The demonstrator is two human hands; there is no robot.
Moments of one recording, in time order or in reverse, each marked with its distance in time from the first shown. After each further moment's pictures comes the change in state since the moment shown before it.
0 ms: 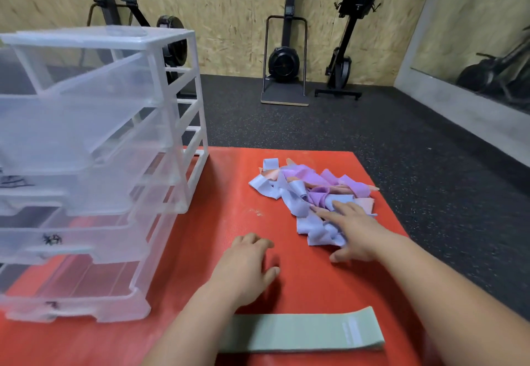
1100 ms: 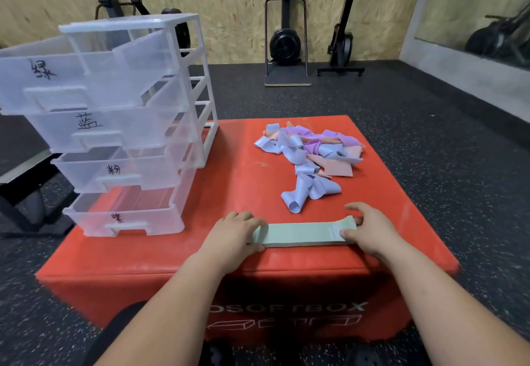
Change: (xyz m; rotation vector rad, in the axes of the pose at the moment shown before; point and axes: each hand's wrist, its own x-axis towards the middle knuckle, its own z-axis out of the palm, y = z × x) left_hand -0.130 0.007 -0.003 0.216 -0.025 0.086; right_hand -0.167 -0.041 0.087 0.779 0.205 0.386
